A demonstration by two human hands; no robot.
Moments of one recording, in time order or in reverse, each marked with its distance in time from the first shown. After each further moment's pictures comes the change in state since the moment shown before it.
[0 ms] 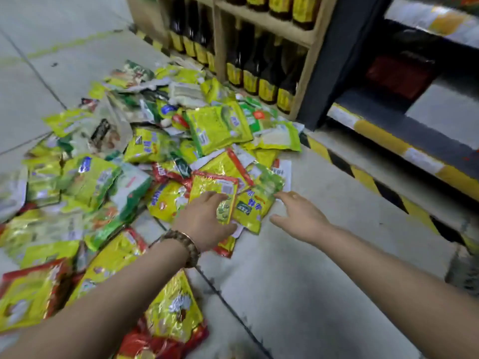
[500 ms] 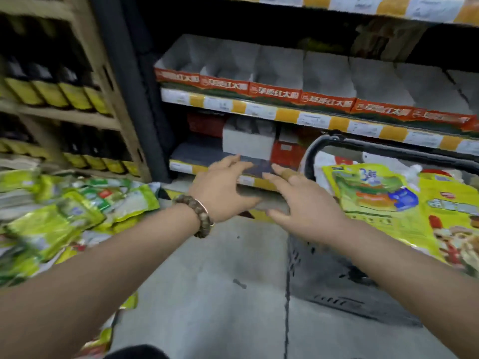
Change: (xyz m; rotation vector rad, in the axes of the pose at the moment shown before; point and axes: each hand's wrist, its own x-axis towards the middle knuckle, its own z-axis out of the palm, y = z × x) left_hand -0.012 0.384 -0.046 0.067 -0.009 0.793; right_hand -0.253 0.171 -0.204 -0.189 0.470 0.209
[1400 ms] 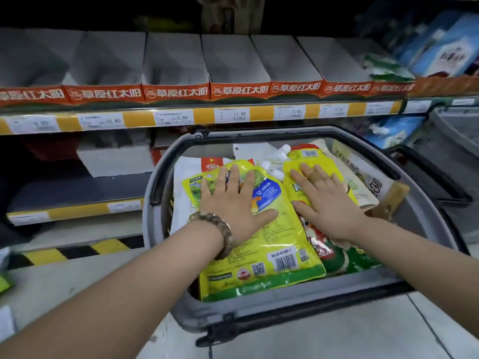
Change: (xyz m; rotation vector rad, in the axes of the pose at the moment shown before) left_hand 0.127 0.197 0.153 0.322 -0.317 0.236; right_hand -0.104 0.282 0.030 -0.057 0.001 0.513
